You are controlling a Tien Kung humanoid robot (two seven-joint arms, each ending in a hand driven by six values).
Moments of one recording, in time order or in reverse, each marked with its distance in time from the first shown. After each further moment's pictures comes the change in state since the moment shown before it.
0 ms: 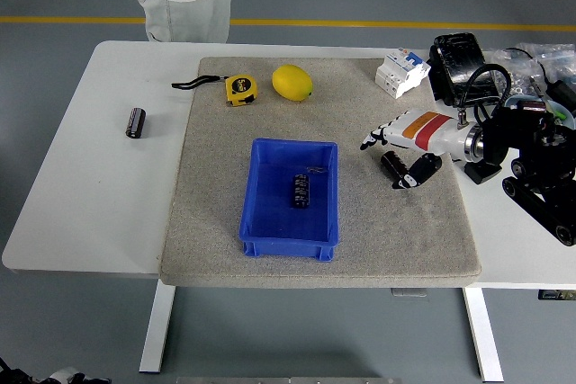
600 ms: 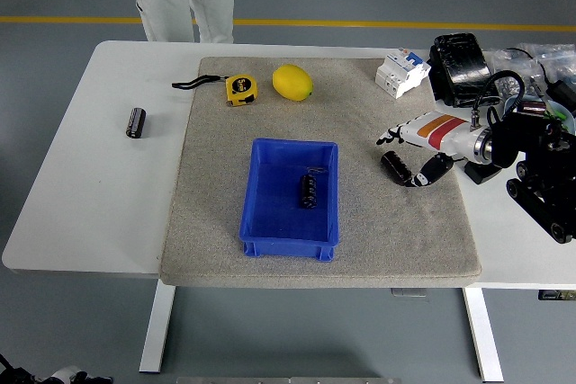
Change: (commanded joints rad) left arm -0.005 -0.008 0.013 -0.001 -0.019 0.003 -0.004; right arm 0.003 0.052 0.000 -0.155 0.031 -0.038 0.006
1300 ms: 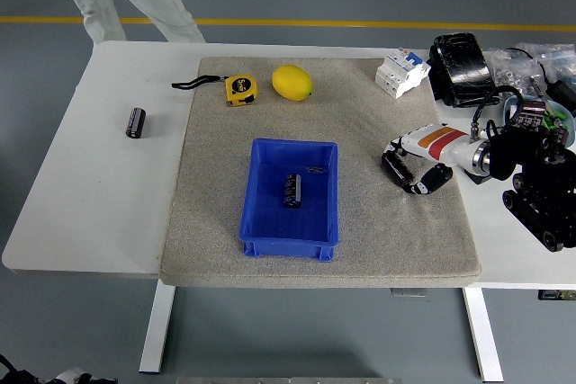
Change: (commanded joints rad) left arm 0.005 -0.008 0.015 -0.002 -0.028 0.005 -0.004; right arm -0.022 0.041 -0.015 -0.089 0.032 -0.045 0.010
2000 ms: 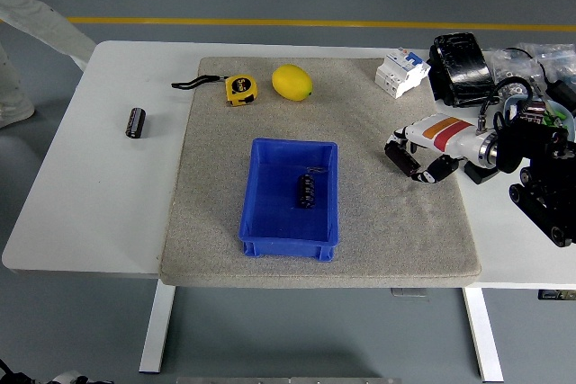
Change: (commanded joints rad) left arm 0.006 0.009 -0.013 0.005 0.019 -0.002 0.001; right arm 0.011 -0.040 0.041 0.059 -0.008 -0.008 0.007
